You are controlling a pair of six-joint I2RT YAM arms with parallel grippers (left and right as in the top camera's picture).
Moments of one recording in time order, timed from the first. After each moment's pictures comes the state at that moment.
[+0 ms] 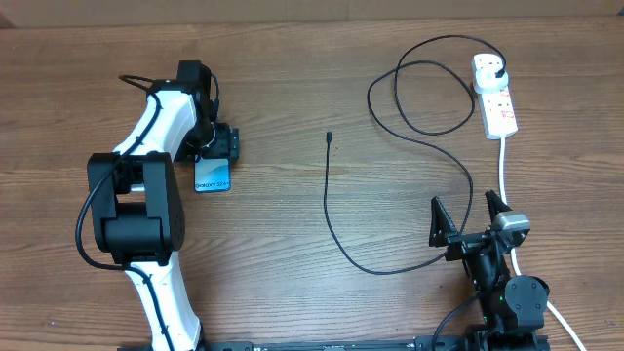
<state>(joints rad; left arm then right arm) -0.02 2.16 1.60 -0.95 -0.02 -0.08 0.04 0.01 0.02 -0.02 -0.13 0.15</state>
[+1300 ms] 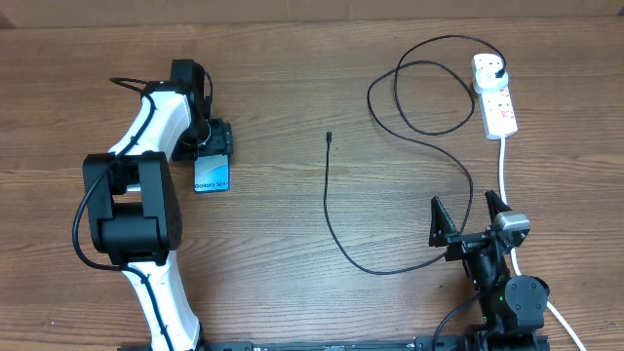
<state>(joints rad) 0.00 2.16 1.59 -0.91 -0.02 -0.15 0.04 0.01 0.02 -0.02 -0.13 0.15</state>
